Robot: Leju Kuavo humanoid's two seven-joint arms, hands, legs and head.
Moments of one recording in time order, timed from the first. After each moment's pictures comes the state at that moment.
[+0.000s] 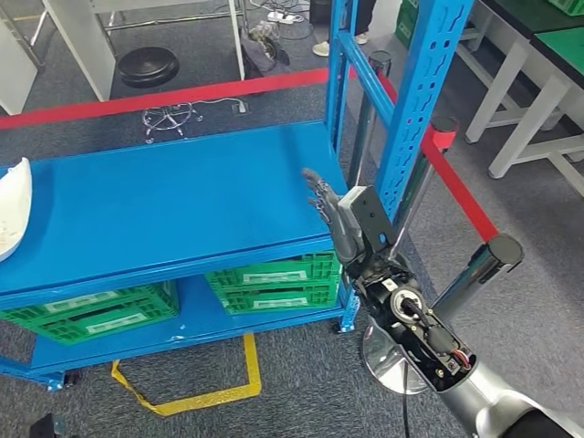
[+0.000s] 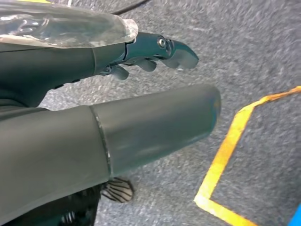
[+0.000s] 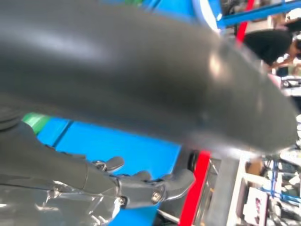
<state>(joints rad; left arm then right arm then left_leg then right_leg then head) -0.31 0.16 -0.51 -0.26 0.86 0.35 -0.18 -0.28 -0.22 0.51 -1.71 -0.14 -0.16 -0.03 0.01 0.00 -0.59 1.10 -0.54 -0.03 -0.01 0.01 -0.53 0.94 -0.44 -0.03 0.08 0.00</state>
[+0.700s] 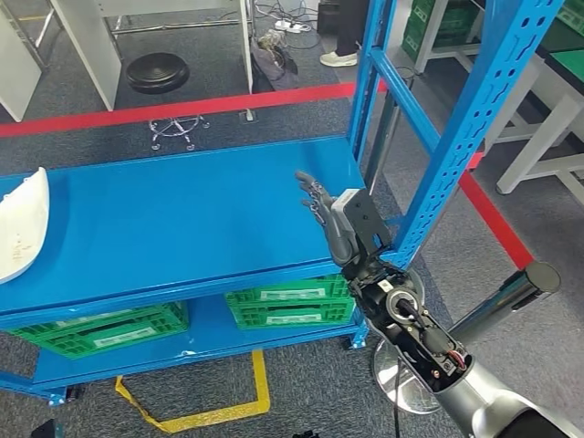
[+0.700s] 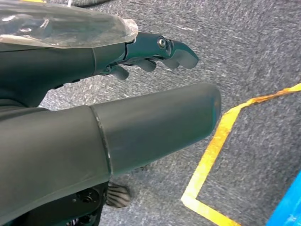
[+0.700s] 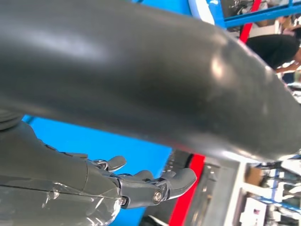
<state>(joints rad) -0.29 0.16 -0.51 -0.26 0.87 0.35 -0.18 -0.29 -0.22 0.52 -1.69 -0.13 -0.16 -0.04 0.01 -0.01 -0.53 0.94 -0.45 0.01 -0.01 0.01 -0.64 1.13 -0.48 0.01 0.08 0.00</state>
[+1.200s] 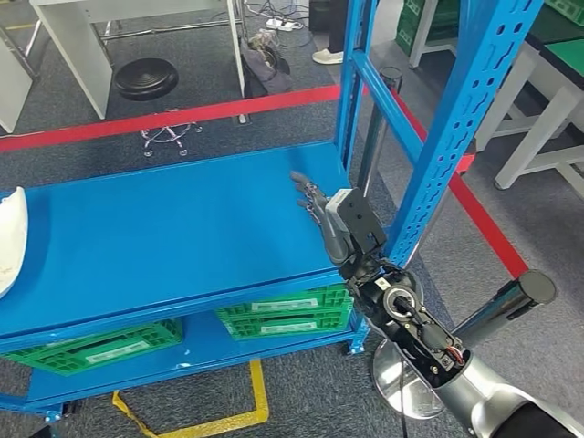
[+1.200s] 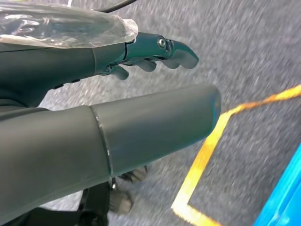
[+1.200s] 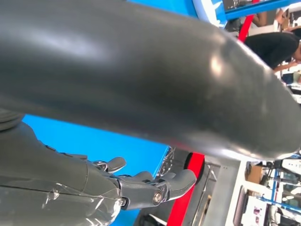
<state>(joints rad) -0.29 0.16 -0.51 -0.26 0.86 0.43 -0.21 -0.30 -0.22 0.53 -1.69 -0.13 -0.14 -0.03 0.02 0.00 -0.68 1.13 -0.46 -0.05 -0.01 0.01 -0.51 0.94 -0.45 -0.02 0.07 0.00</state>
